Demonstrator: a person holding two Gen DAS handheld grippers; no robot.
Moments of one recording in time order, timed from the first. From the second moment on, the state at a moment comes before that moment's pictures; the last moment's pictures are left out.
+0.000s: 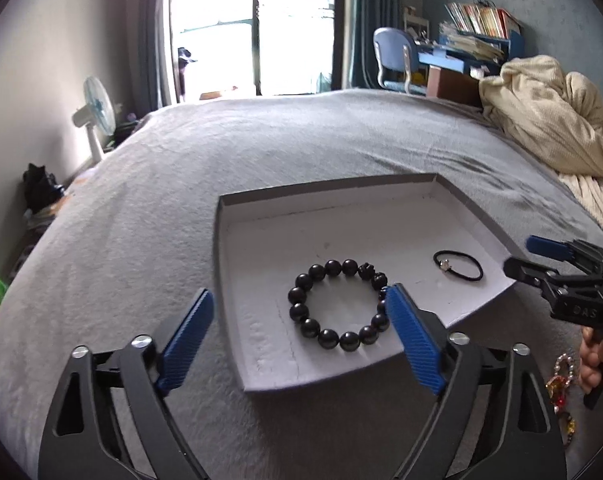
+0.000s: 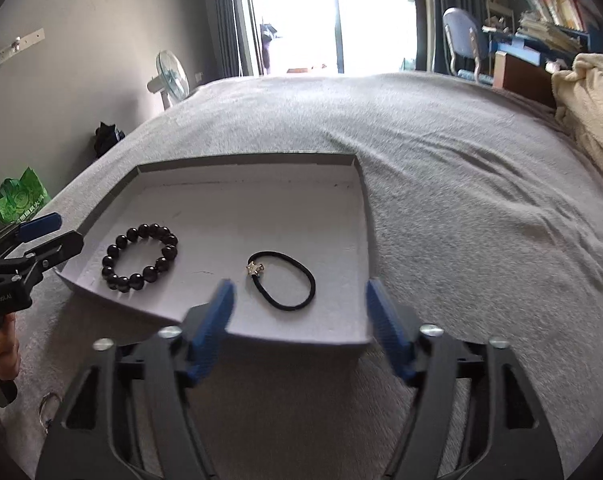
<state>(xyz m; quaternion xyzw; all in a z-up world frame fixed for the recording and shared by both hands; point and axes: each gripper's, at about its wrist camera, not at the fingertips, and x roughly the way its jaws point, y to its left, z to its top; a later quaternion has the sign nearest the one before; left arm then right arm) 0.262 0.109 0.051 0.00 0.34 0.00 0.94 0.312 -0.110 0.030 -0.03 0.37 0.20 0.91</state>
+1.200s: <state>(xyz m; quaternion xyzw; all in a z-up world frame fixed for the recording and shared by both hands) 0.098 0.113 0.036 -0.06 0.32 0.03 0.95 0.145 -0.165 0.037 0.00 0.33 0.18 0.93</state>
